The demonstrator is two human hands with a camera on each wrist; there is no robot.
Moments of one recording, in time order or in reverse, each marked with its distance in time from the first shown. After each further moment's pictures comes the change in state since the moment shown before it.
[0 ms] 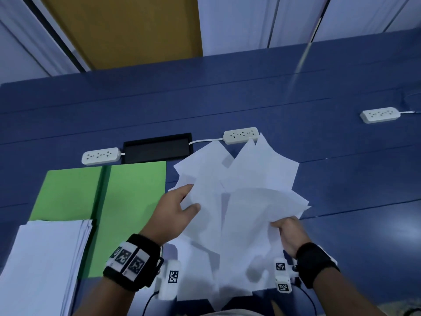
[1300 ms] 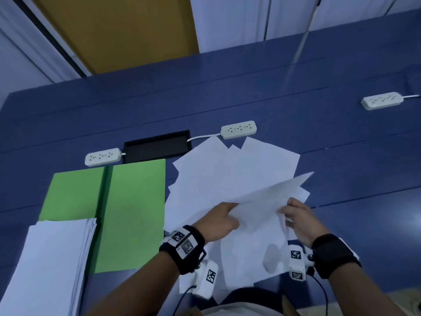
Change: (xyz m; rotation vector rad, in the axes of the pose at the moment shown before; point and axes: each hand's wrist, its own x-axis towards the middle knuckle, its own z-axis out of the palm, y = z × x) left_hand 0.017 0.008 0.106 -0.191 -0.509 -0.274; right_hand -0.004 -0.016 -0.036 -0.054 -0.120 -0.048
